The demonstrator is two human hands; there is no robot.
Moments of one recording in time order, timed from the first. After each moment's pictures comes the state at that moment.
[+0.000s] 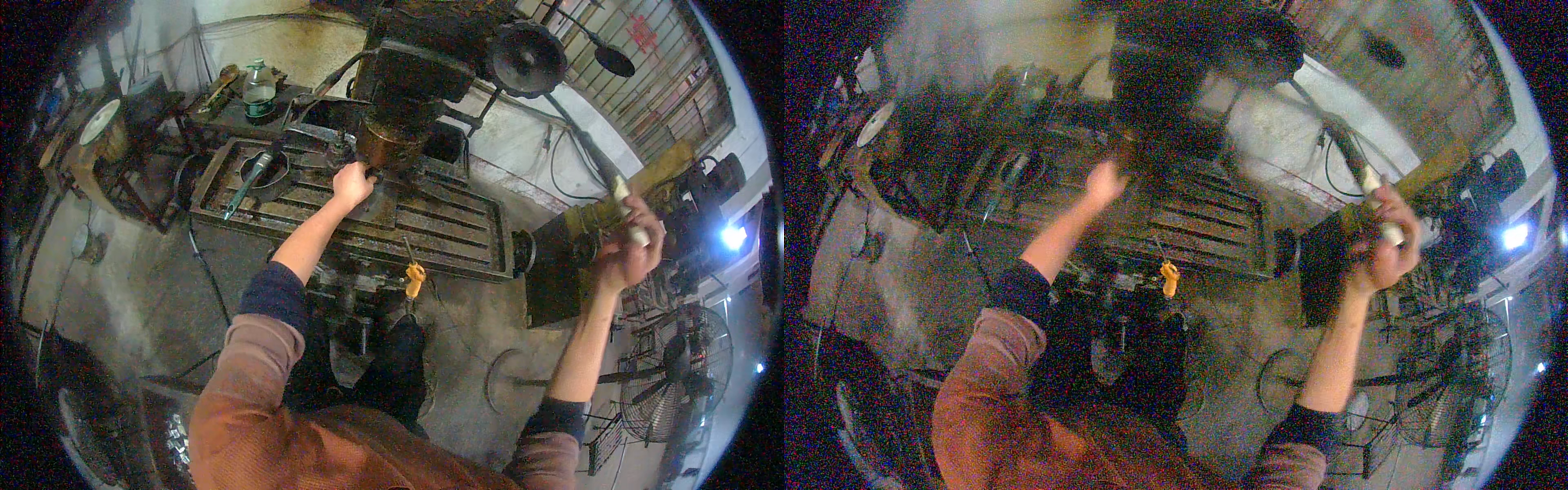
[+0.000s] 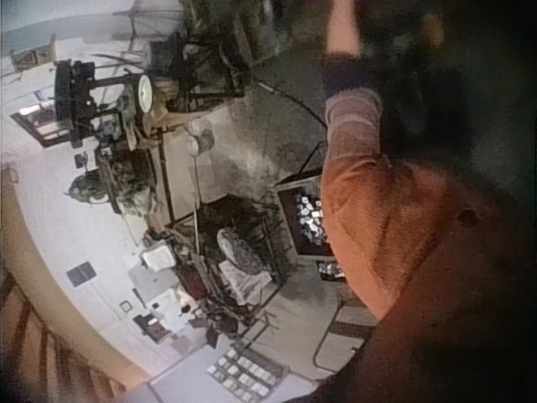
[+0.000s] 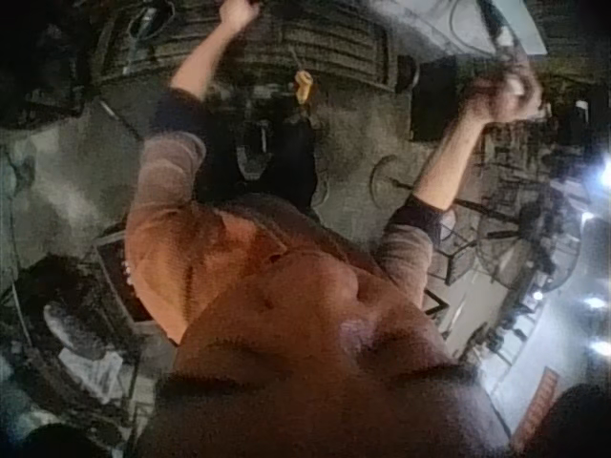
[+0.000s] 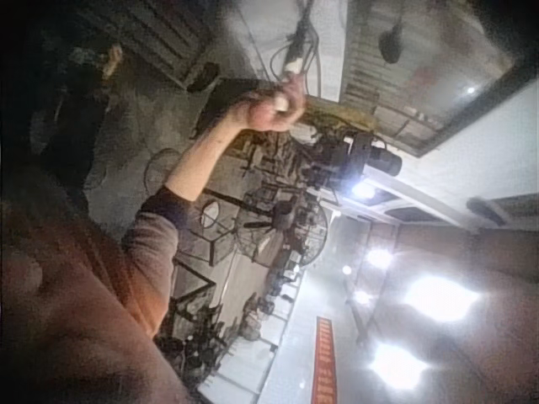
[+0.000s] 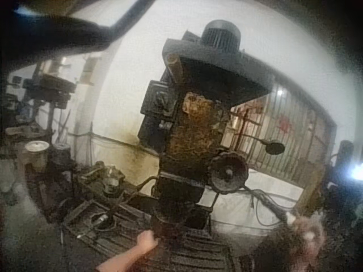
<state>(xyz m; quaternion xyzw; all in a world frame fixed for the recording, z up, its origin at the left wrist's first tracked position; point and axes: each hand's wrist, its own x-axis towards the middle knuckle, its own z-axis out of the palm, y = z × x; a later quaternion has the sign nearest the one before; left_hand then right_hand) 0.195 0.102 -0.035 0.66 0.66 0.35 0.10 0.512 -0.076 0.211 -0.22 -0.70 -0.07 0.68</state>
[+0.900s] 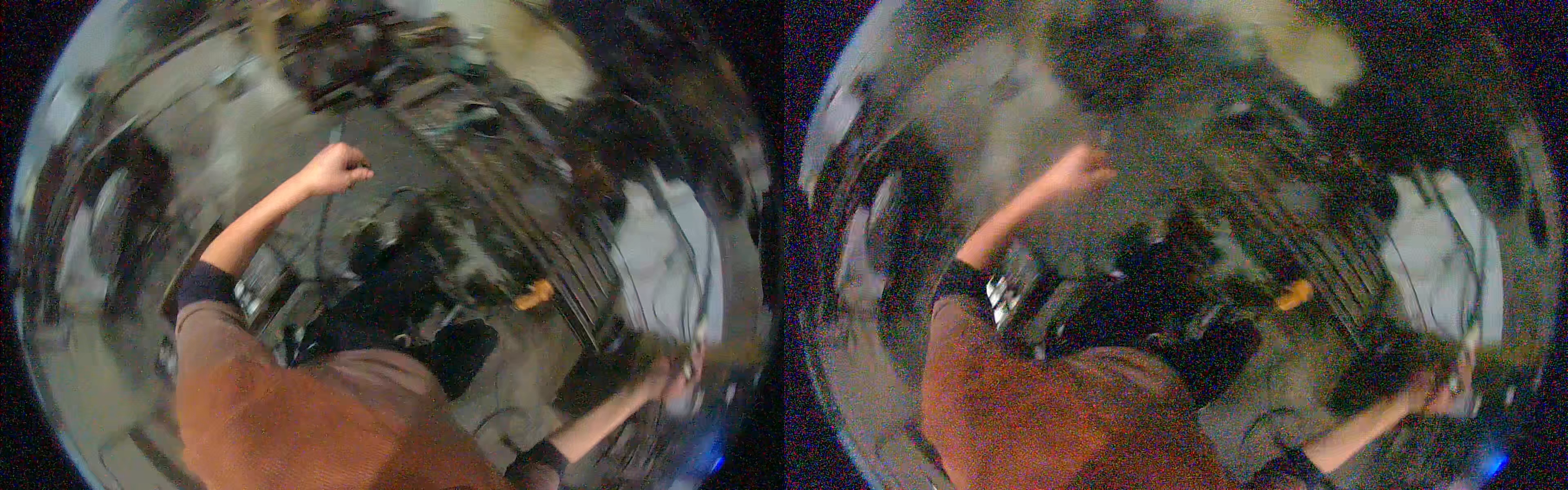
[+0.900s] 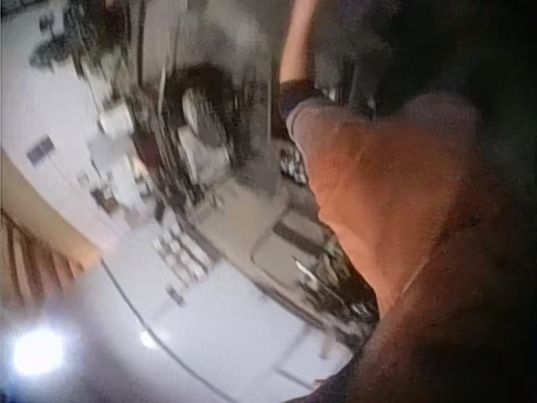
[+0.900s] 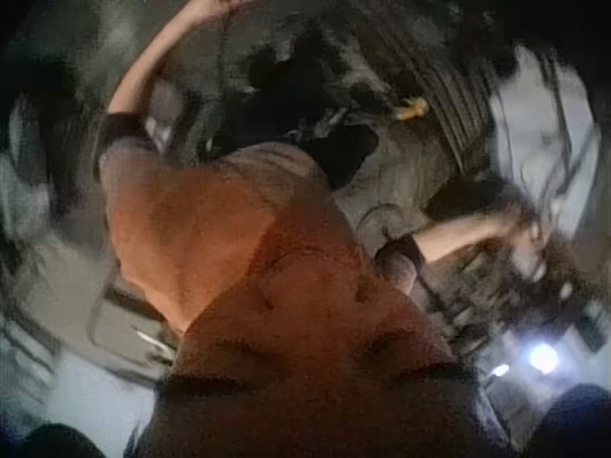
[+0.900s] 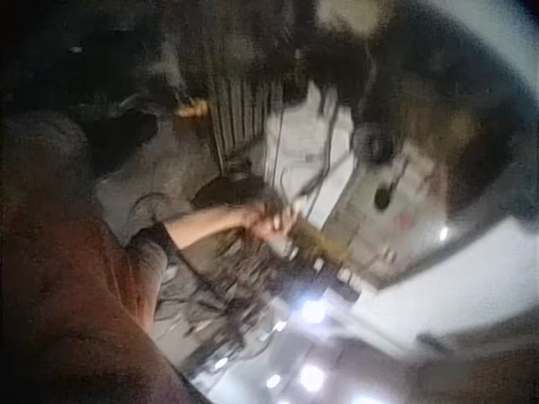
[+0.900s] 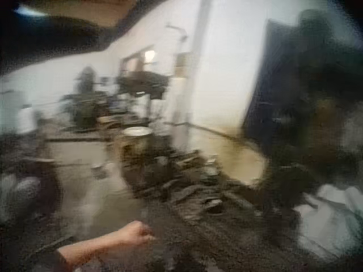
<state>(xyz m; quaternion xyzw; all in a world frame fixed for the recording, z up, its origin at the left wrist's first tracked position) -0.073 -0.197 0.005 0.59 0.70 0.31 0.26 0.578 -0.060 0.148 -0.20 -0.74 -0.02 0.64</state>
